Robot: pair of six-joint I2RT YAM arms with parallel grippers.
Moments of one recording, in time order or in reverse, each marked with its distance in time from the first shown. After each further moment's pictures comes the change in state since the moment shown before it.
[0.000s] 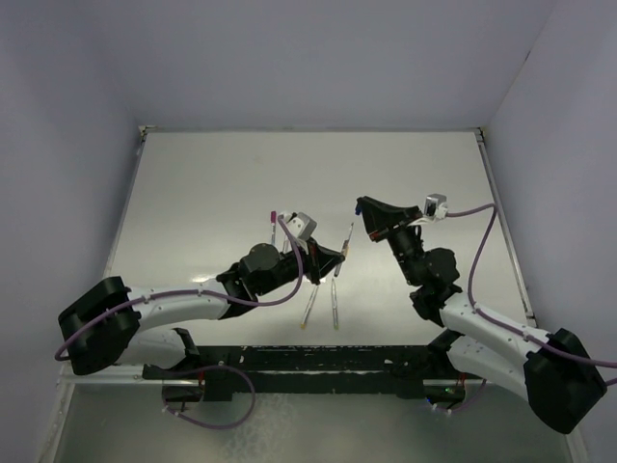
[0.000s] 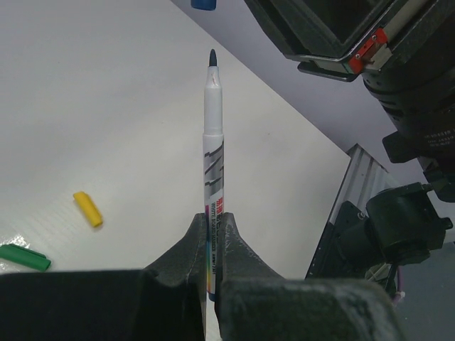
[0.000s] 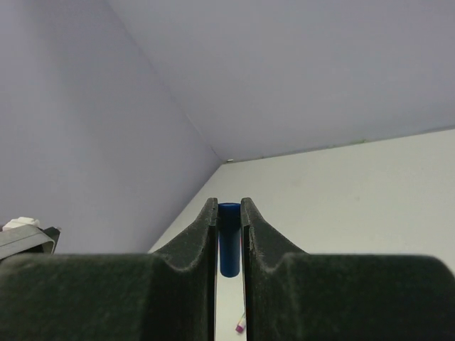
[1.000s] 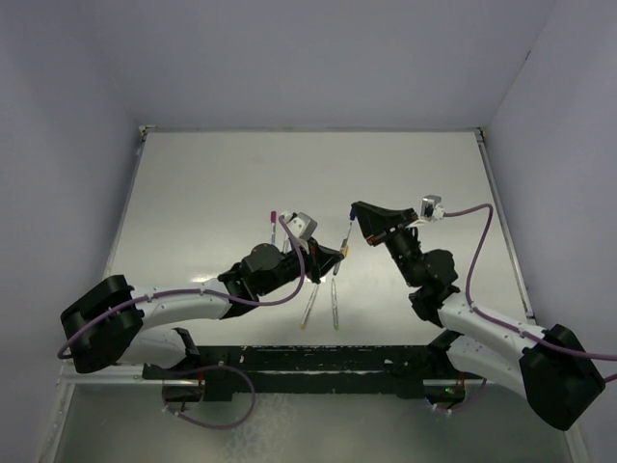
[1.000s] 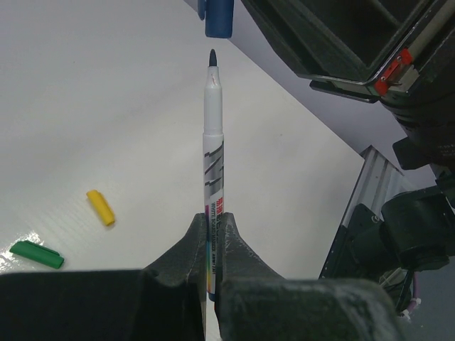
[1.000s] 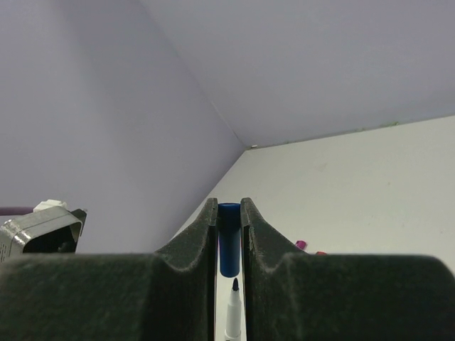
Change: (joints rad) left arm 0.000 0.018 0.000 0.012 -0.033 0.018; right arm 0.000 0.026 -0.025 0.056 -0.068 0.088
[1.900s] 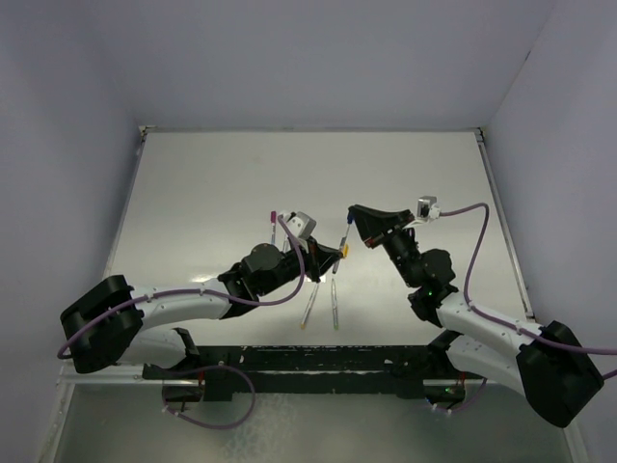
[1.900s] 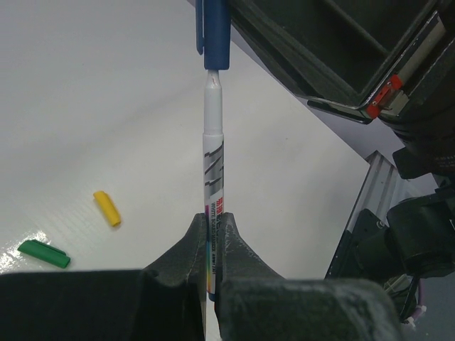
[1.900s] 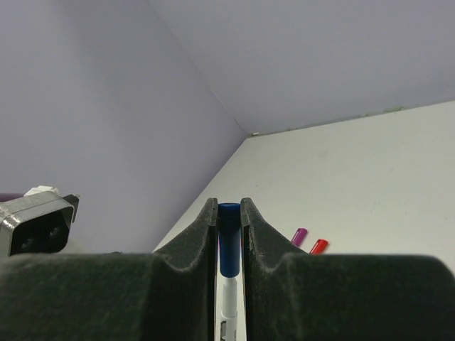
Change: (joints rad) left arm 0.000 0.000 0.000 0.000 -0.019 0.000; right arm 0.000 0.021 -0.013 -0.002 -0.020 0.012
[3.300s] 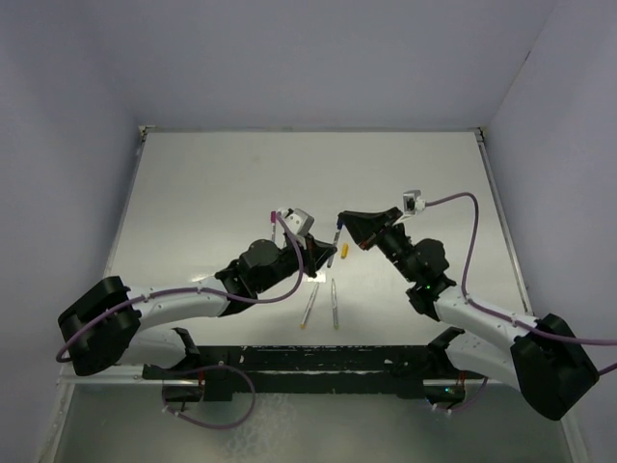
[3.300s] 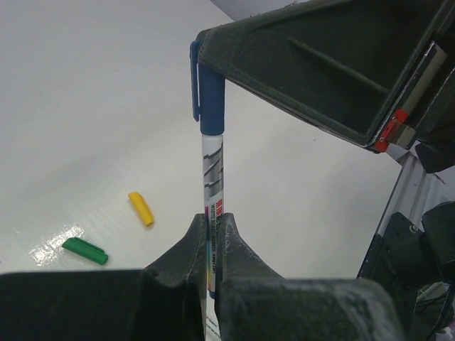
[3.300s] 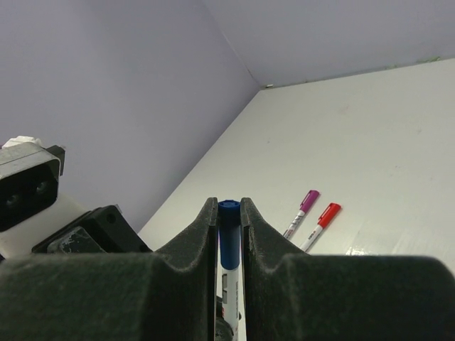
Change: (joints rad) left arm 0.035 -0.016 0.012 -0.032 -0.039 0.064; right arm -0.021 0.056 0.039 -0.106 -0.195 0.027
